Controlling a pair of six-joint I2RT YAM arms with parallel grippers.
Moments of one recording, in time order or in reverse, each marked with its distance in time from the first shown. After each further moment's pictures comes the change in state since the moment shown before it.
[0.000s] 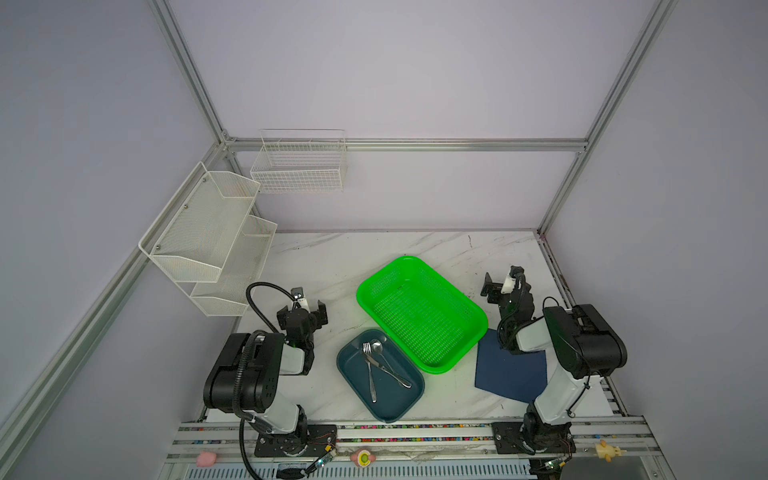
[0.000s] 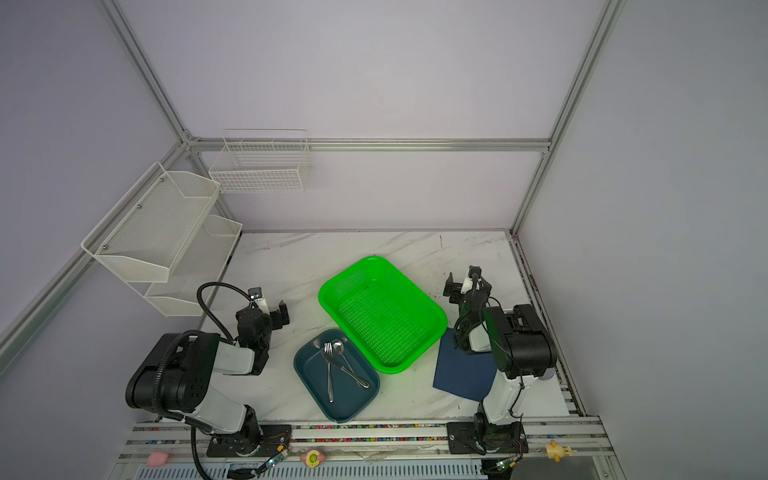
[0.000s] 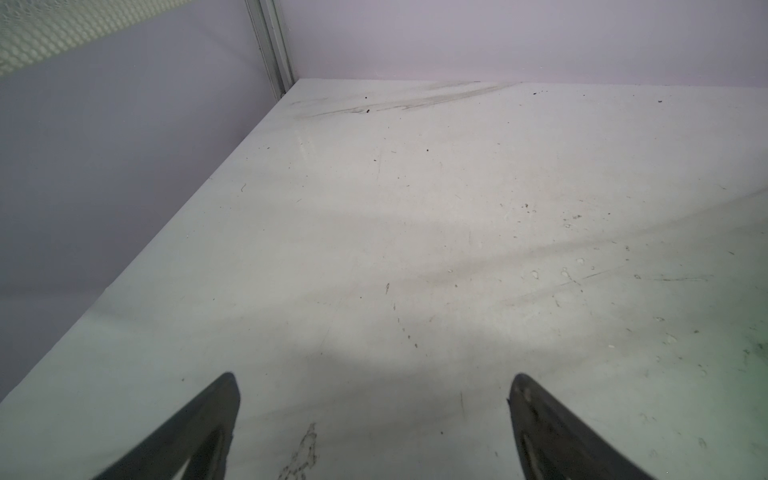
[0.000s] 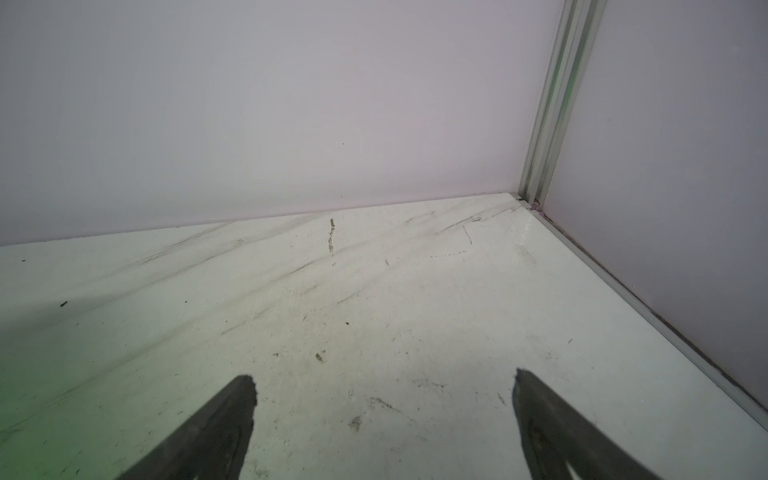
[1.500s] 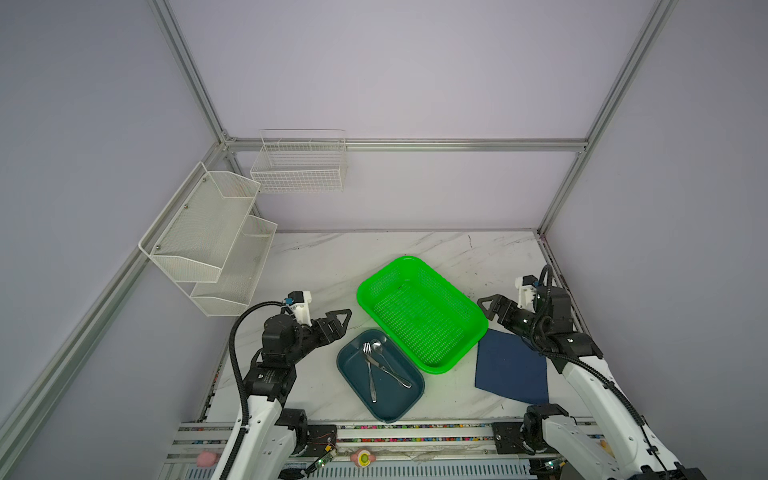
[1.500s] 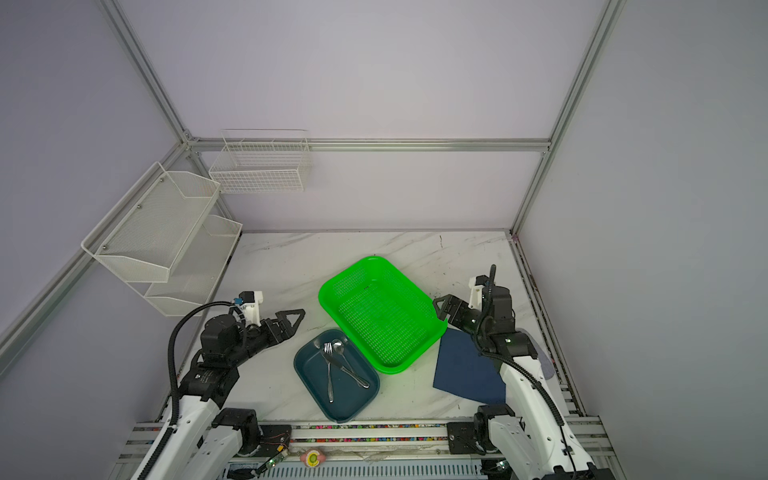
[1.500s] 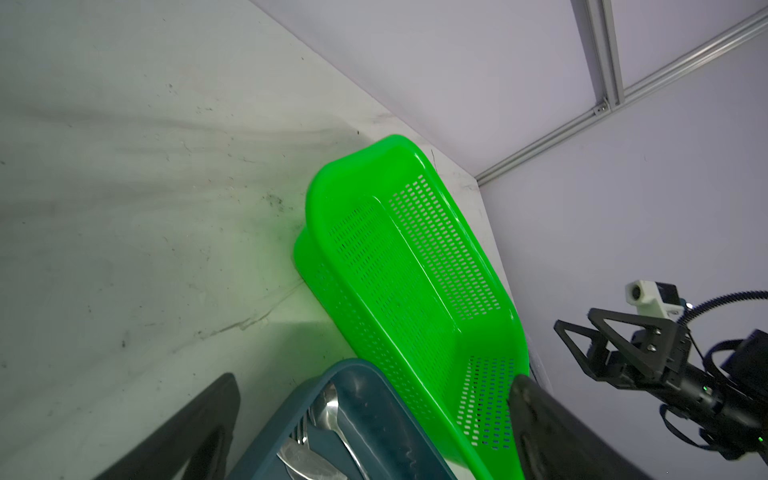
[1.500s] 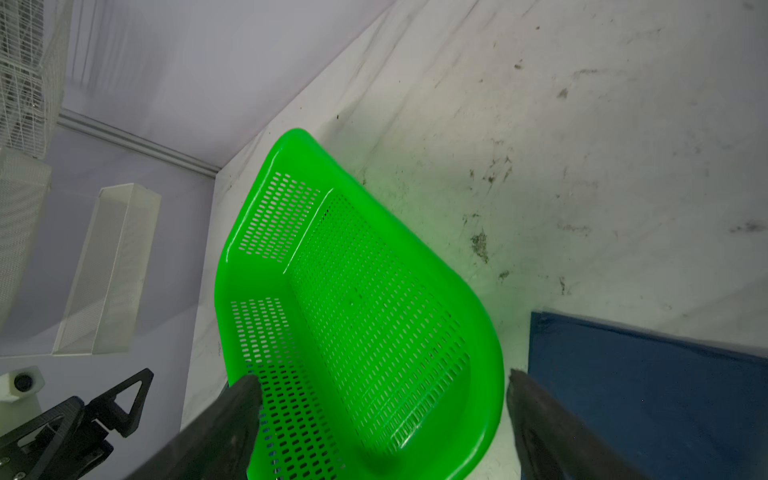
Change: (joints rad) left arm -0.075 -0.960 0.176 -1.185 0.764 -0.634; right arm -0.005 -0.908 0.194 -1.646 -0.611 0.547
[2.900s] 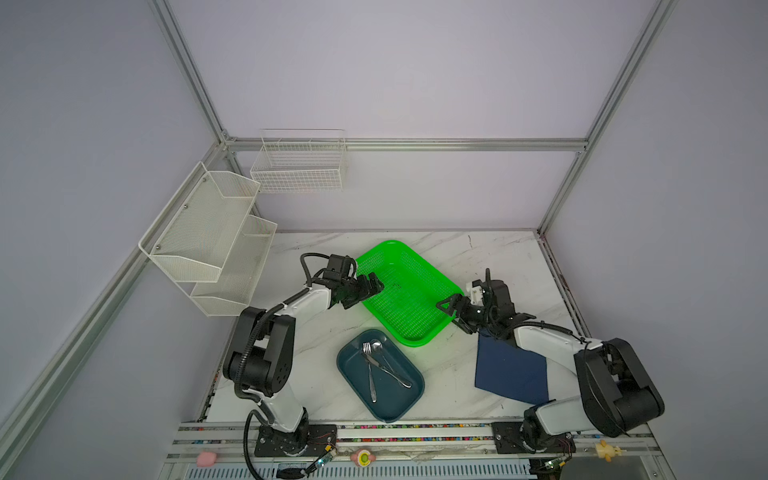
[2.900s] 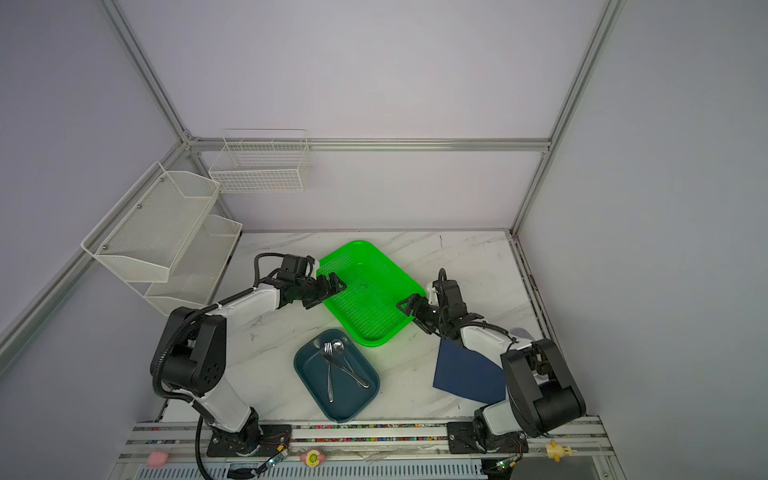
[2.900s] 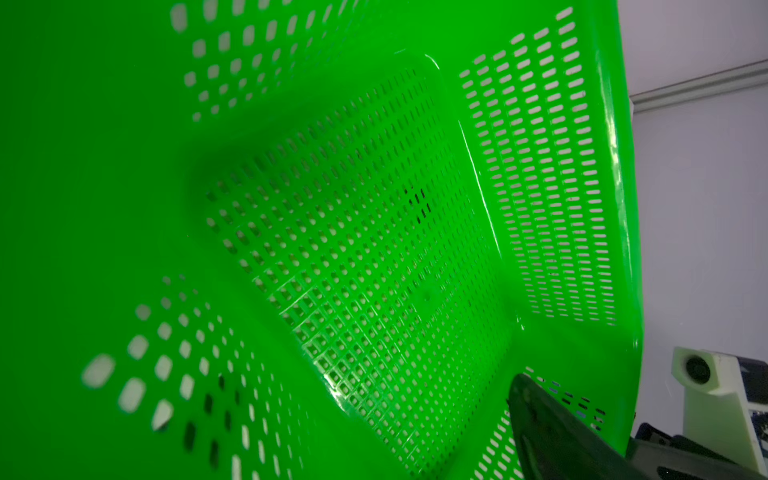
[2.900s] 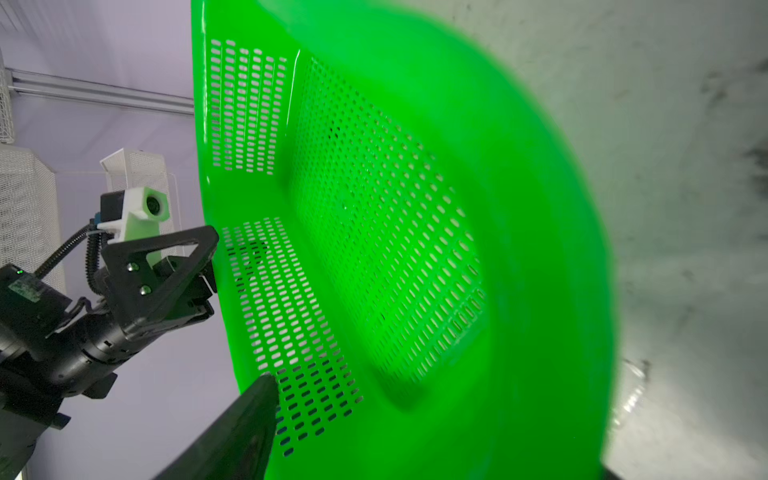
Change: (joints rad) left arm -0.170 1.113 0.650 0.000 -0.126 -0.004; right arm 0.275 0.587 0.010 0.549 -0.081 0.356
